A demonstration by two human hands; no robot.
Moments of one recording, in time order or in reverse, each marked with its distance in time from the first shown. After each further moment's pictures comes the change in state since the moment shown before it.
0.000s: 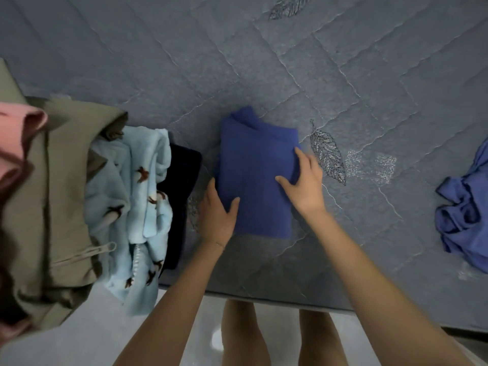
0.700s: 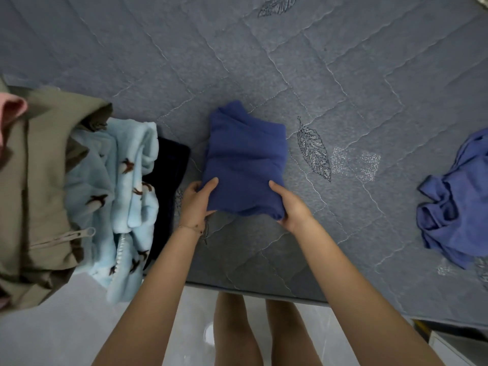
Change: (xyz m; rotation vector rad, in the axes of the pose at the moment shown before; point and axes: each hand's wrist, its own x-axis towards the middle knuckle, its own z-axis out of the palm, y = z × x) left_hand 0.007 0.025 -0.017 -0.818 -0.066 -0.398; right_hand -0.034 0.001 0.000 1.025 -0.303 0.795
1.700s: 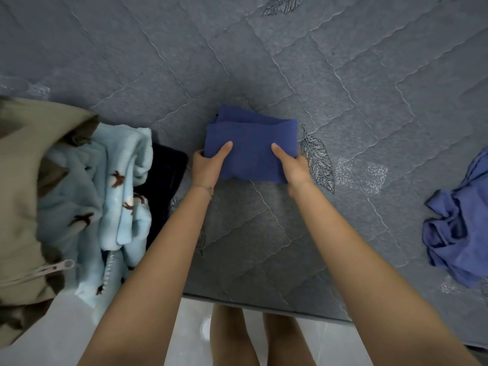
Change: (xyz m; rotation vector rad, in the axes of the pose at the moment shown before) left_hand 0.063 0.051 0.054 0.089 -0.014 0.114; right_hand 0.044 -0.083 0.029 -0.196 0.152 -0.323
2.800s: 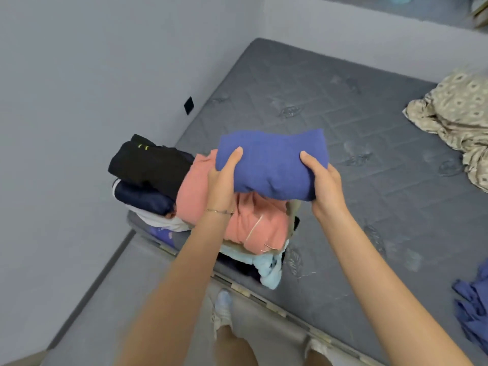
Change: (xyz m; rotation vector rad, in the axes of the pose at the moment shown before) left_hand -0.347 0.245 -0.311 -0.520 0.086 0.498; right_hand -0.483 -0.142 0.195 0.173 -0.338 -0.469
